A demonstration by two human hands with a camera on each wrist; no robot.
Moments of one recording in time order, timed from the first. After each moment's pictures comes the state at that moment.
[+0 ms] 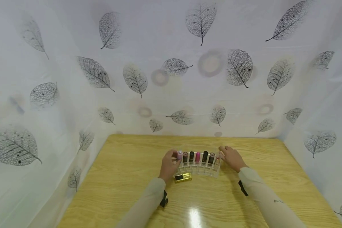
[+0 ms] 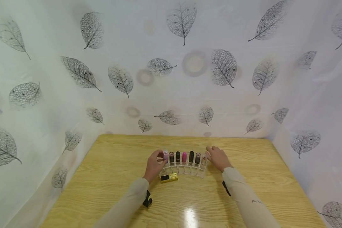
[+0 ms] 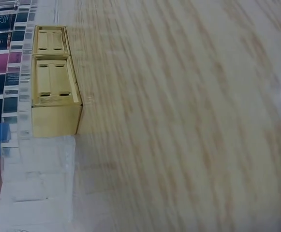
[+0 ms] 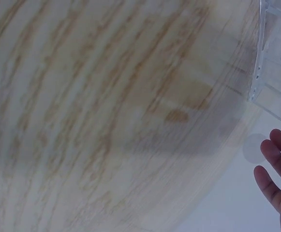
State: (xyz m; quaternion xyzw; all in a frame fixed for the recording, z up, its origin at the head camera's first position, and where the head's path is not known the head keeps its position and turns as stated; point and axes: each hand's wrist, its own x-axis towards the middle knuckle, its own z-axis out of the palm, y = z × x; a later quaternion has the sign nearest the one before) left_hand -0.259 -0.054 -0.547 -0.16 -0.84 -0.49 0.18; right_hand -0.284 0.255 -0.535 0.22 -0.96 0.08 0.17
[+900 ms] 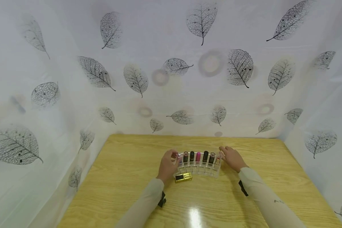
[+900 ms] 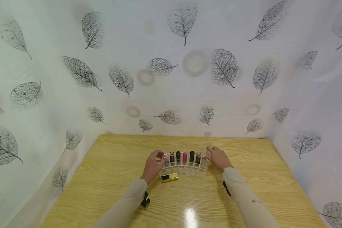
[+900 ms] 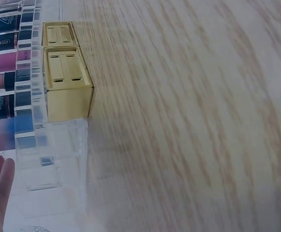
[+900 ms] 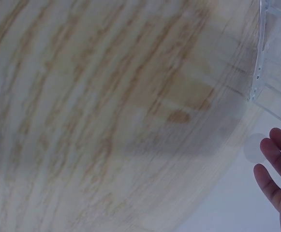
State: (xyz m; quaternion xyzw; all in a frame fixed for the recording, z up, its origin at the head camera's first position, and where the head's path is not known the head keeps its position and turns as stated) left_hand -0.253 -0.060 -0.539 -0.14 -0.87 -0.44 0.17; right_hand -0.280 0.253 -0.533 0.21 -0.96 0.09 0.15
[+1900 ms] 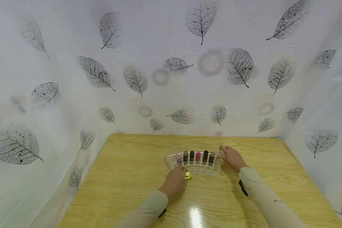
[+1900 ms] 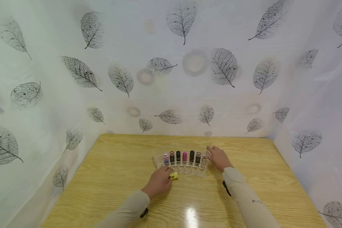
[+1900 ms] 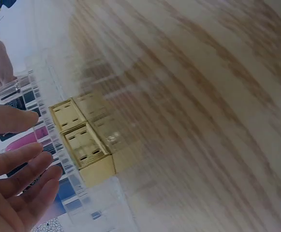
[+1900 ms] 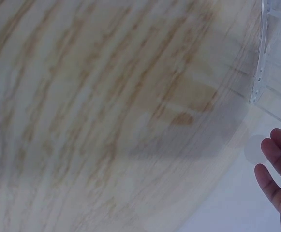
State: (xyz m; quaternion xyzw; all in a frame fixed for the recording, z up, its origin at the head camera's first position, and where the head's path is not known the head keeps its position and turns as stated) left_hand -0.198 -0.044 -0.530 -0.28 -0.95 -0.09 0.10; right_hand -0.283 0.257 -0.536 0.21 -0.96 0.11 0.14
